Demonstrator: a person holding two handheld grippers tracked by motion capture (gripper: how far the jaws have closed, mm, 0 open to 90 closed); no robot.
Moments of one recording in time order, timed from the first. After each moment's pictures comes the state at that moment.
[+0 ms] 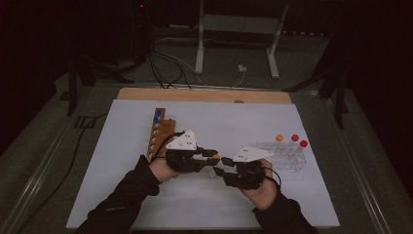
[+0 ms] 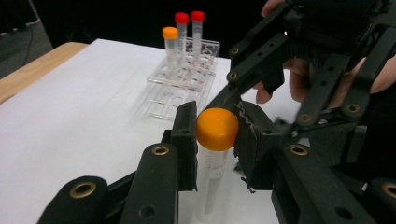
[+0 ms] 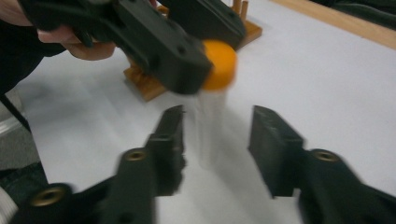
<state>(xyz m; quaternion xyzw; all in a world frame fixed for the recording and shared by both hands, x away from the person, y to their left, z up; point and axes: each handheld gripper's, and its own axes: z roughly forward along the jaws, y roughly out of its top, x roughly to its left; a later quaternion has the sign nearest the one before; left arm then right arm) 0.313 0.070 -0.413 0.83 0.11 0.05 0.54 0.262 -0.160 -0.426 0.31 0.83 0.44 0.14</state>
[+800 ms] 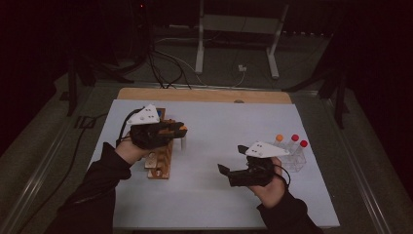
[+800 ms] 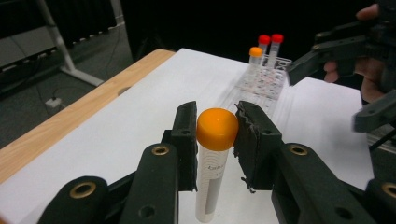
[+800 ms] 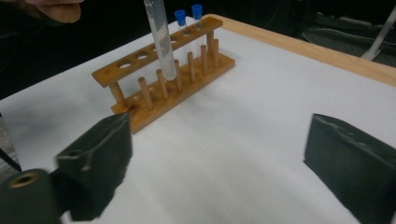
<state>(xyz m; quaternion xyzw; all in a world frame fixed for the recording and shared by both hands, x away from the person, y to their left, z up) 0.340 0.153 -0.370 0.81 0.20 0.14 0.53 0.262 -0.178 -0.411 0.34 0.78 0.49 0.17</state>
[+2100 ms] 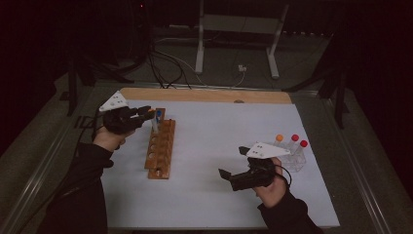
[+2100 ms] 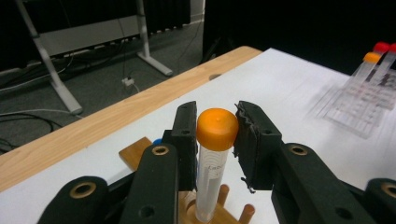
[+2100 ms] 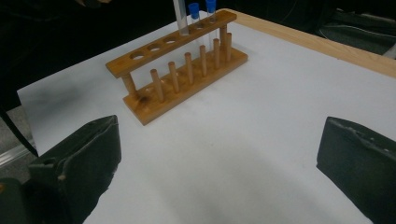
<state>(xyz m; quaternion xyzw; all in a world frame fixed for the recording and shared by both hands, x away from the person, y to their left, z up) 0.383 0.225 -0.395 0.77 0.32 0.20 0.52 0.262 -0.182 -0.413 0.32 0.80 0.49 0.15</state>
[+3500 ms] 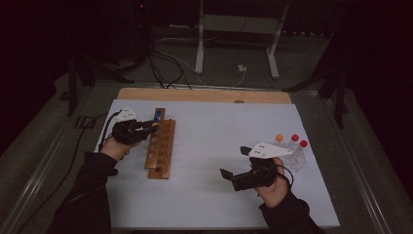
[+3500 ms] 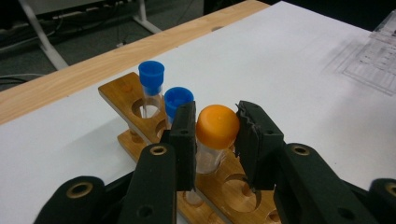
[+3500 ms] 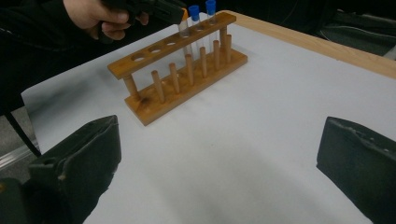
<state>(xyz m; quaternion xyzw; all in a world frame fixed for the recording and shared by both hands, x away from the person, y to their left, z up) 0.387 0.219 -0.445 0.80 0.33 0.17 0.48 0.261 -0.186 -0.411 0.32 0.79 0.49 0.14</state>
